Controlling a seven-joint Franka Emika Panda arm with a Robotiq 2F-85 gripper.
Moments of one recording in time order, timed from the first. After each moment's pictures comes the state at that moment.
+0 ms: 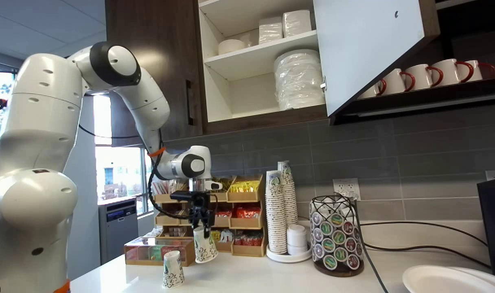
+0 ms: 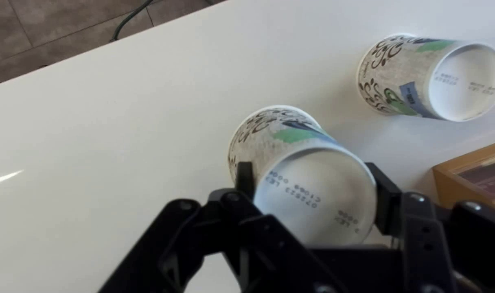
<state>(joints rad) 0.17 0.13 0.16 -2.37 -0.02 2.46 0.19</state>
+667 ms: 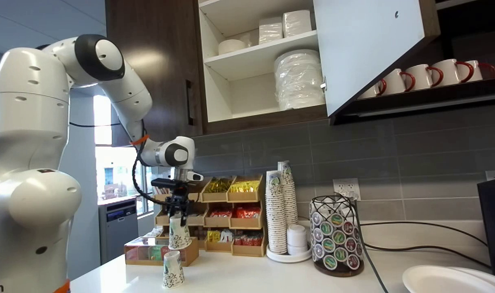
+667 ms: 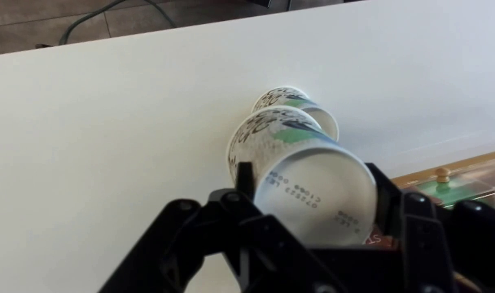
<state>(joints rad) 0.24 0.03 0.26 -2.35 0.15 2.31 0.07</state>
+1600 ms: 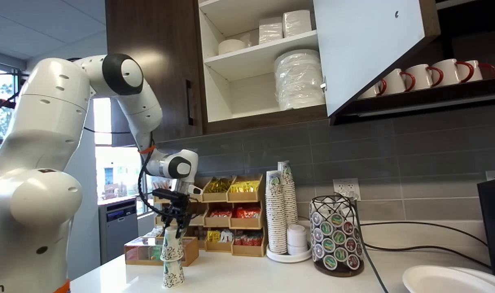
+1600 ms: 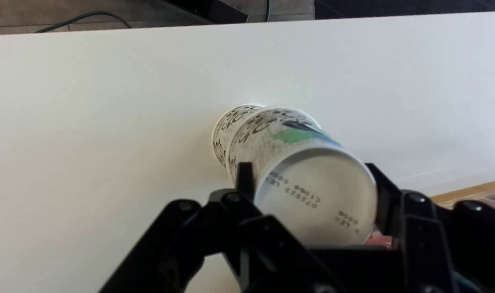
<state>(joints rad) 0.25 0.21 0.28 -2.27 0.20 2.31 -0.02</state>
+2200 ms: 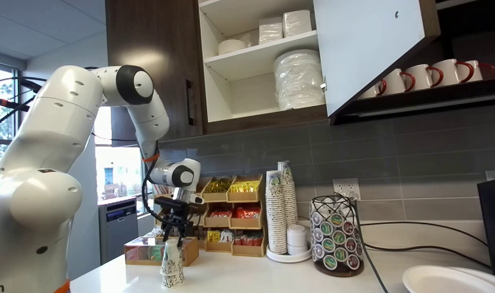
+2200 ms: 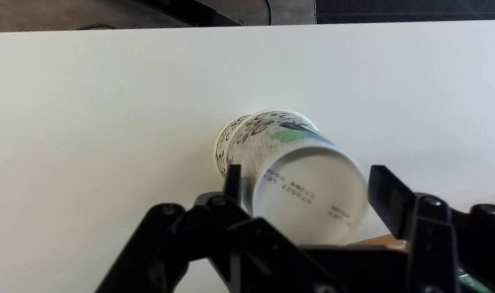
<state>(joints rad) 0.25 0.32 0.28 -2.22 0.17 2.32 -0.02</state>
